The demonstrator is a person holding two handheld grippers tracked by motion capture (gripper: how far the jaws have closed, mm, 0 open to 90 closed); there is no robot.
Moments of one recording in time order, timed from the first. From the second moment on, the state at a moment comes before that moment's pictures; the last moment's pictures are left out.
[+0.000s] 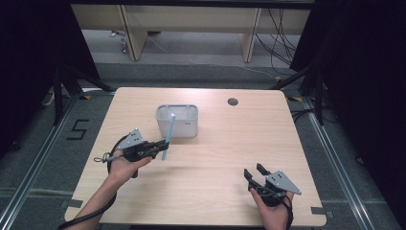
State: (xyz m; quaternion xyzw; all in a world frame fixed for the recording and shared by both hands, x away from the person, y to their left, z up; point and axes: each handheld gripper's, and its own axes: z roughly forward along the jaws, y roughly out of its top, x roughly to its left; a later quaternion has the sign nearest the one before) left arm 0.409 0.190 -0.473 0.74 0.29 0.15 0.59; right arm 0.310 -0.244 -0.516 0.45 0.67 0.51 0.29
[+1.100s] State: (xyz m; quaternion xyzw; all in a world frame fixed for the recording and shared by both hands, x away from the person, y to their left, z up) left arm 0.413 0.193 -0.453 0.69 0.32 0.19 0.62; right arm 0.308 -0.242 -0.515 0.46 0.67 0.51 0.28
